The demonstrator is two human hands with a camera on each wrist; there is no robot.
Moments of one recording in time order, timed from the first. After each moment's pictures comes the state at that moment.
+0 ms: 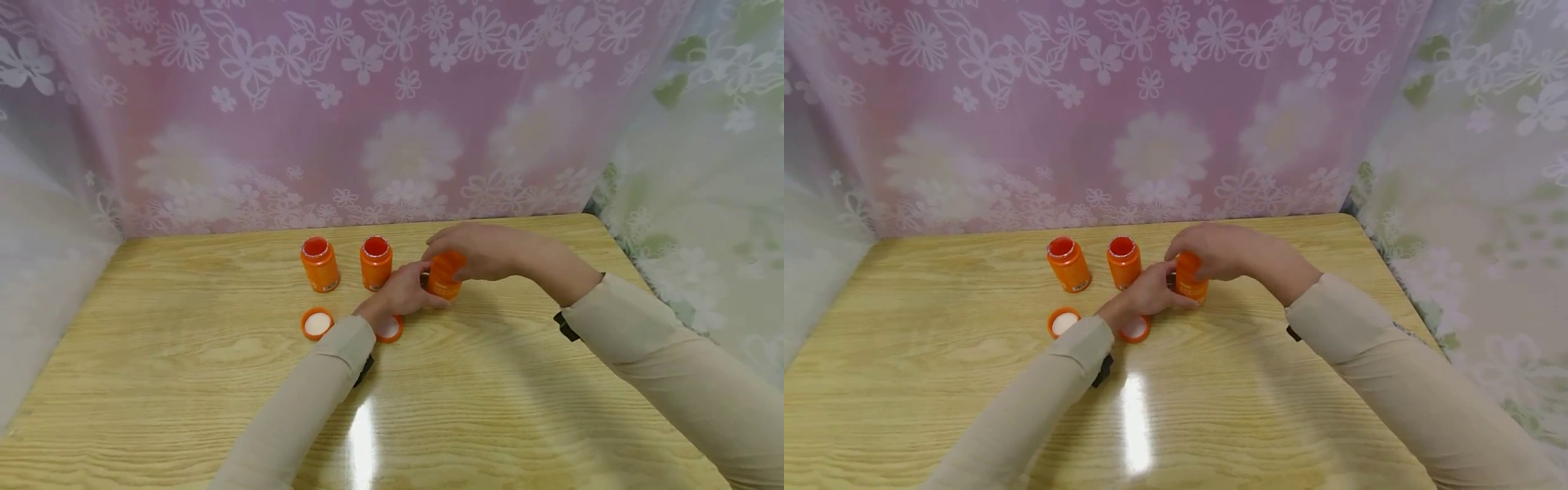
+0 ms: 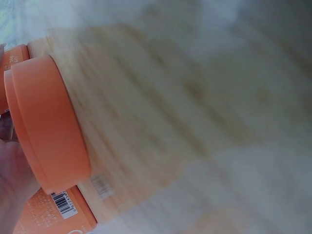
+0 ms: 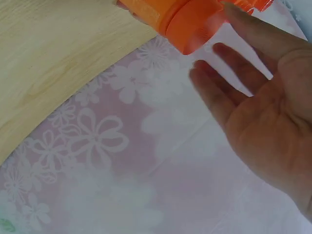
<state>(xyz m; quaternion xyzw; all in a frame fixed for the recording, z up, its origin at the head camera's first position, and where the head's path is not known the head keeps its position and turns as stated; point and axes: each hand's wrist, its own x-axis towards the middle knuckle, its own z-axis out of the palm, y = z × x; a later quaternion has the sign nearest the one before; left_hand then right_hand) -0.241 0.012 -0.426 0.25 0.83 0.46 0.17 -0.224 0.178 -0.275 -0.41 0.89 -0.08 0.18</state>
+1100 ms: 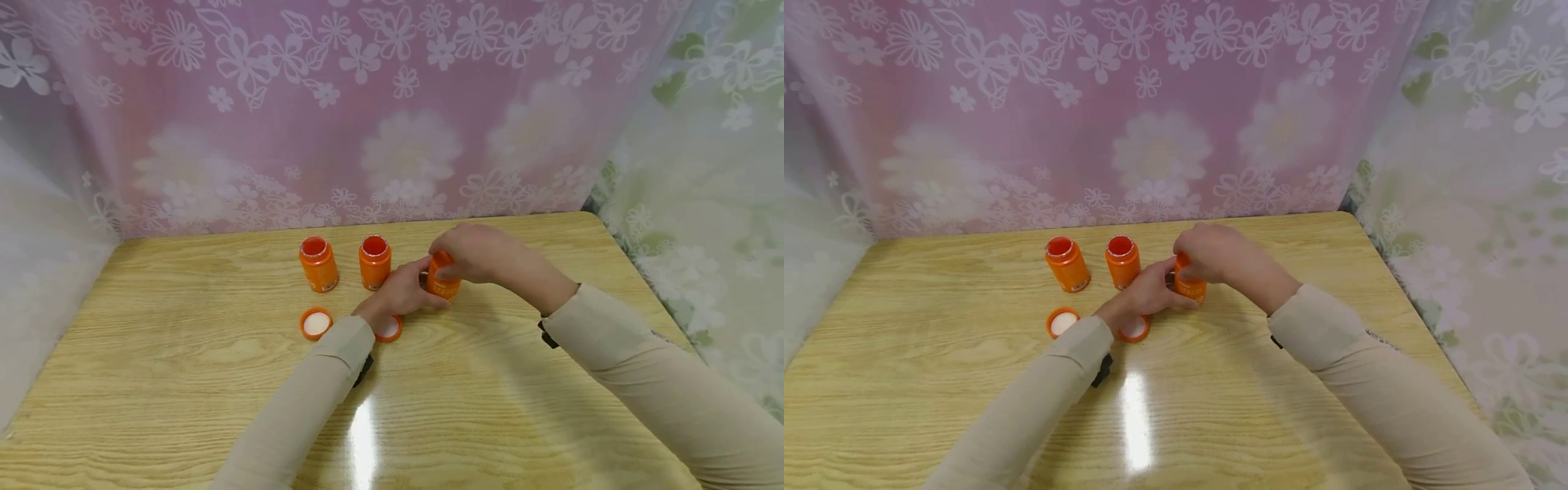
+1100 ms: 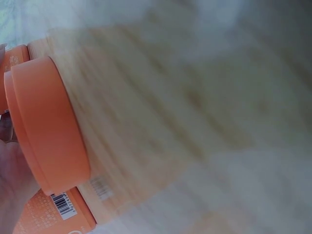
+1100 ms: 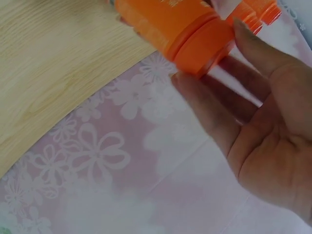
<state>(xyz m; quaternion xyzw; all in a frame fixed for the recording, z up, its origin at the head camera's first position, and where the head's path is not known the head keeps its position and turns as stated) -0.240 0.013 -0.429 0.24 0.83 0.48 0.17 -0.219 0.162 -0.289 -0.30 0.94 -0.03 0.15</state>
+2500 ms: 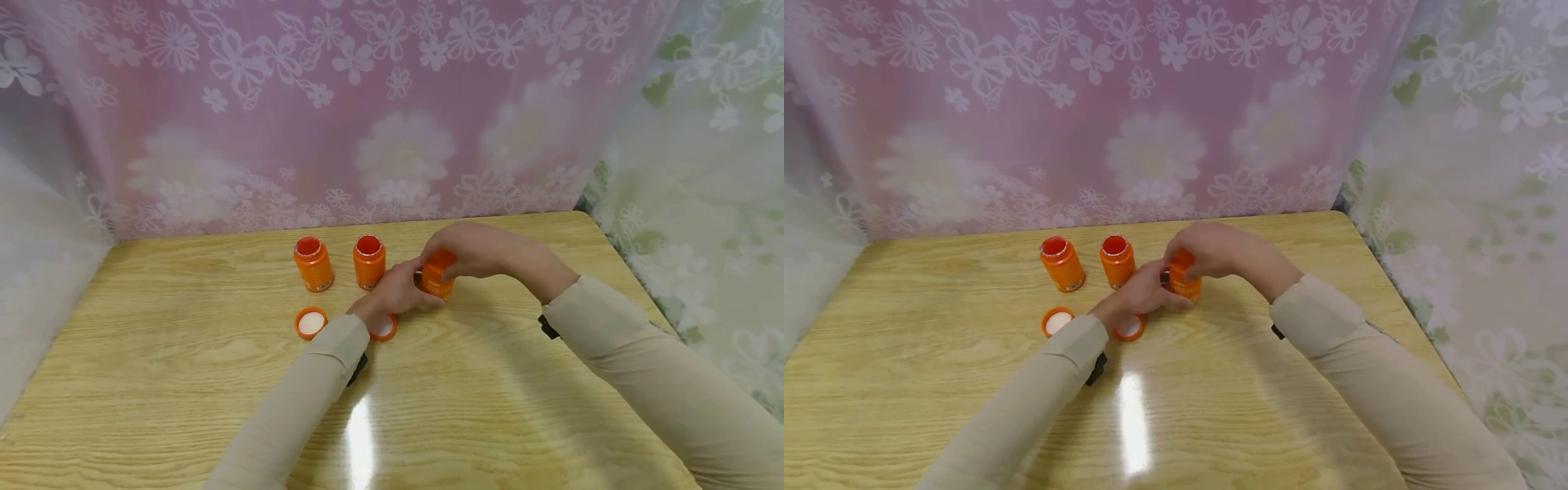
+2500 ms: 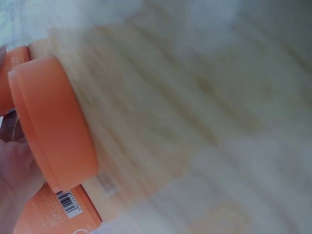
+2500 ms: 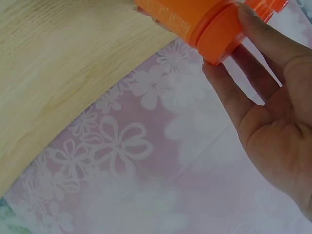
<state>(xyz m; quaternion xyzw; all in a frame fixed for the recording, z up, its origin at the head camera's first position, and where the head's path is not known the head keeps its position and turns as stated) -0.239 0.013 -0.425 0.23 0.84 0.46 0.18 -0.229 0.180 -0.291 -0.38 0.90 -0.11 0.17</state>
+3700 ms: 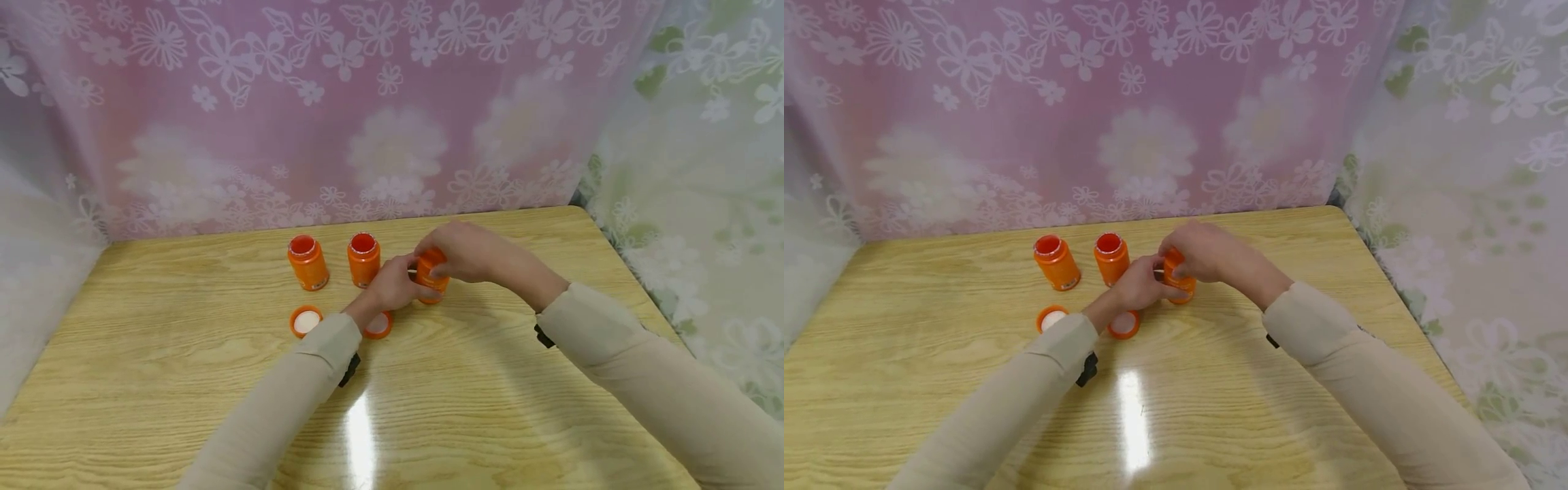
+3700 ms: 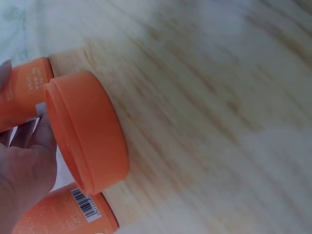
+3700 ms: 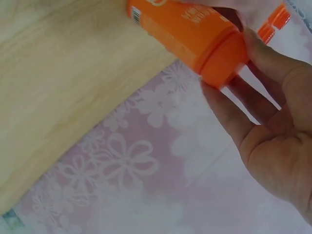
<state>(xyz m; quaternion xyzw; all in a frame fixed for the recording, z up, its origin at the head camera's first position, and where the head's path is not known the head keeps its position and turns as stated) -0.232 0.016 -0.412 0.21 0.83 0.49 0.17 -0.216 0.174 -0.297 -0.33 0.93 -0.10 0.12</state>
